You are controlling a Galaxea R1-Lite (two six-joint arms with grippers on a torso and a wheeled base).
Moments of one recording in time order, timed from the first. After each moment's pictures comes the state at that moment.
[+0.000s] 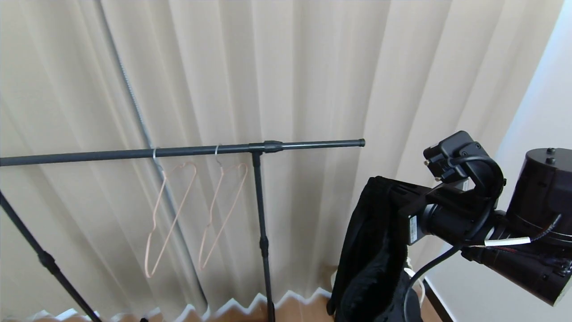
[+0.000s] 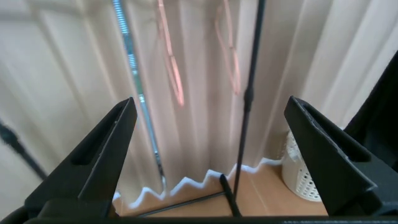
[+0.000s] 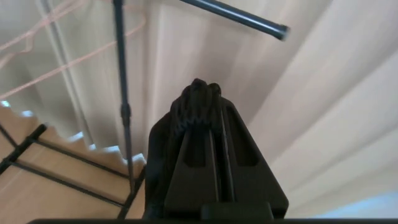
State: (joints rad) left arm 0.00 0.01 0.00 0.02 -0.08 0.06; right arm 0.68 1.50 -0.61 -0.69 -0.28 -0.12
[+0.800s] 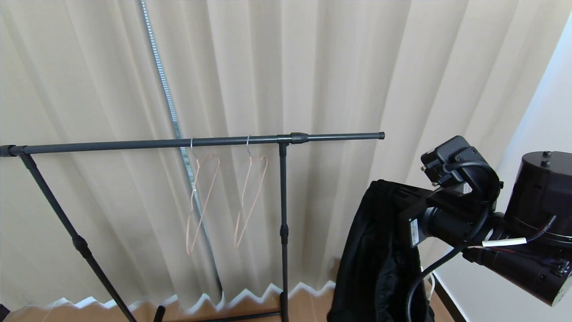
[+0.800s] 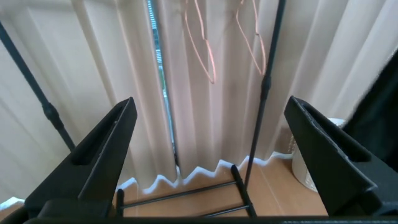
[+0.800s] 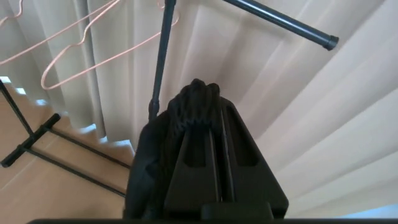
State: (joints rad) left arm -0.01 0.02 0.00 0.02 -0.09 0.06; right arm 0.66 1.50 -0.59 -0.69 -0.28 -0.15
